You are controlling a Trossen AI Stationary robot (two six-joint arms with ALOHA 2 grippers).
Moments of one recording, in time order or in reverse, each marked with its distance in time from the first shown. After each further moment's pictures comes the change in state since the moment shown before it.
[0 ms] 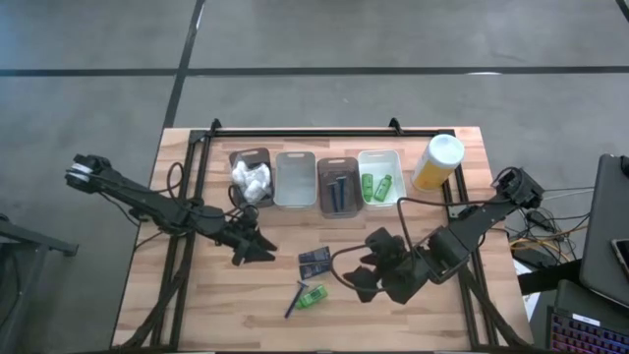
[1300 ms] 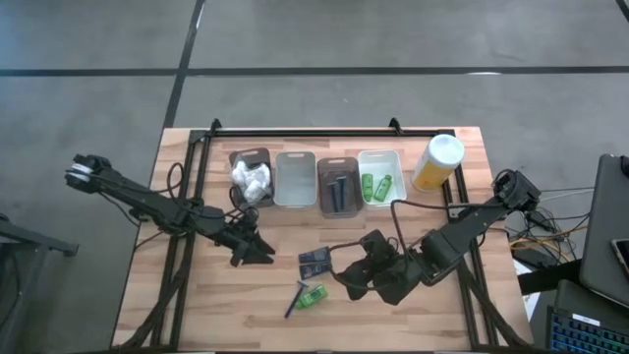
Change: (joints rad) left arm -0.001 -0.002 -0.005 0.004 0.050 -0.032; right arm -0.014 0.035 -0.014 0.099 0.004 0.129
